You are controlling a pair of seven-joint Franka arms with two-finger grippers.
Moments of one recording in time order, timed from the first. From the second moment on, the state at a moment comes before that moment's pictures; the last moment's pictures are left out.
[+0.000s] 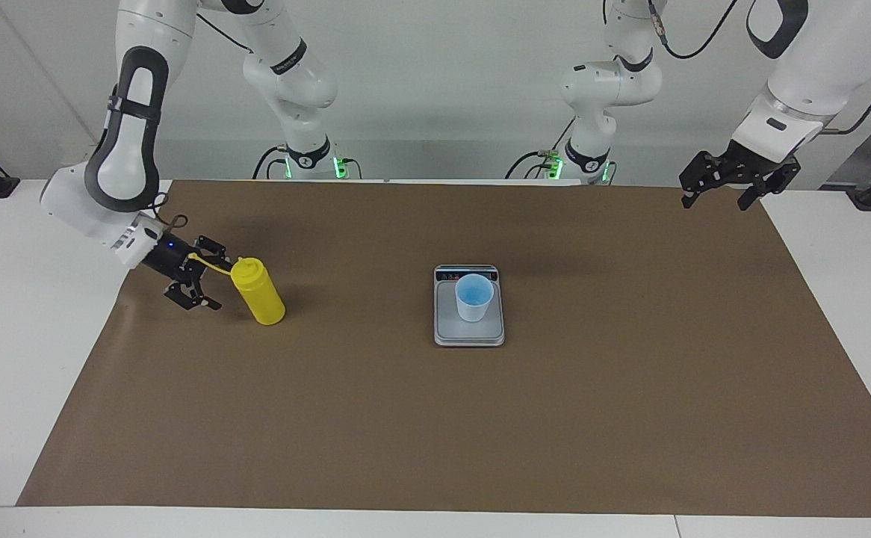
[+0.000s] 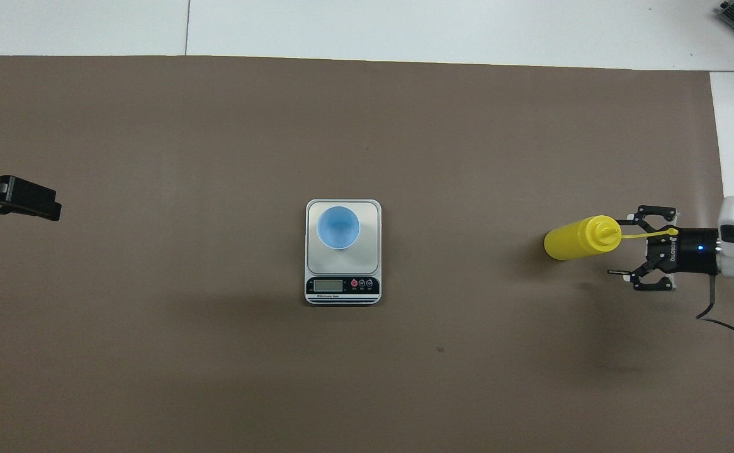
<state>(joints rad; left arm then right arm) 0.02 0.00 -0.08 -1.54 -0.01 1.50 0.03 -0.44 0.18 0.03 -2.09 0.72 1.99 -2.26</state>
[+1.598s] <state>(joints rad) 0.02 0.00 -0.08 -1.54 -0.01 1.50 0.03 -0.18 -0.07 0.06 -1.86 0.22 1.95 -0.73</state>
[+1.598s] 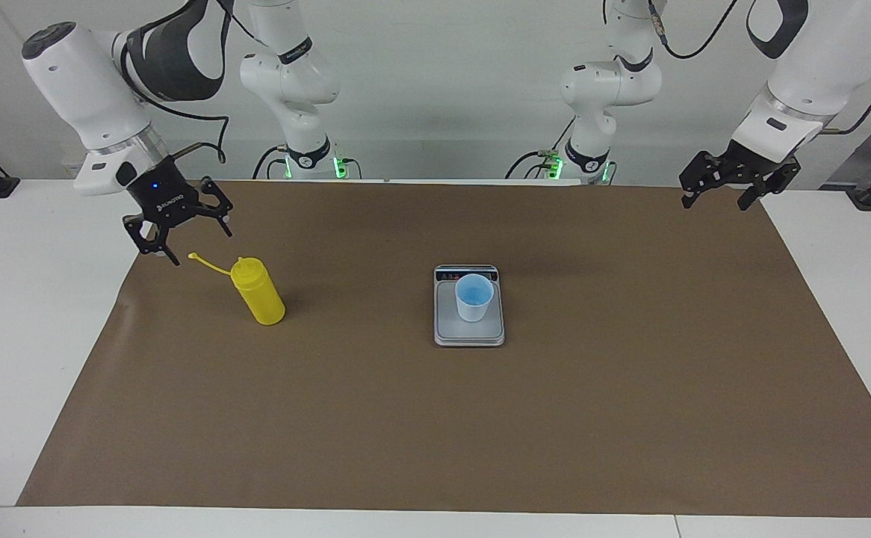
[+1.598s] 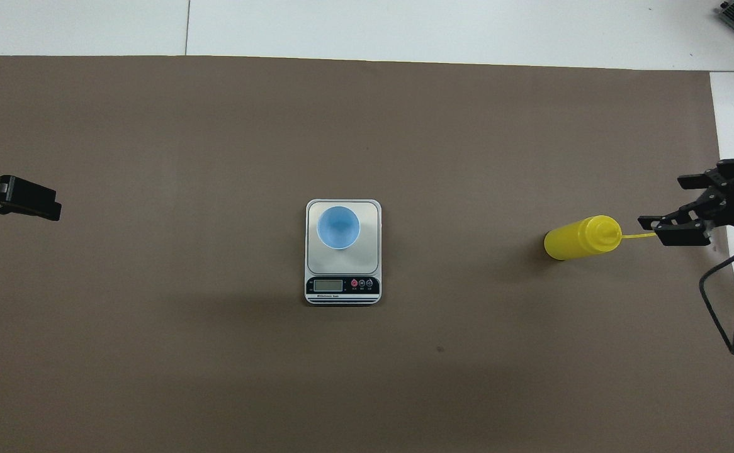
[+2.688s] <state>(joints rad) 0.02 0.00 -0.08 -1.54 -0.01 1.50 0.03 0.03 -0.02 0.07 -1.63 -0.06 1.72 -0.01</state>
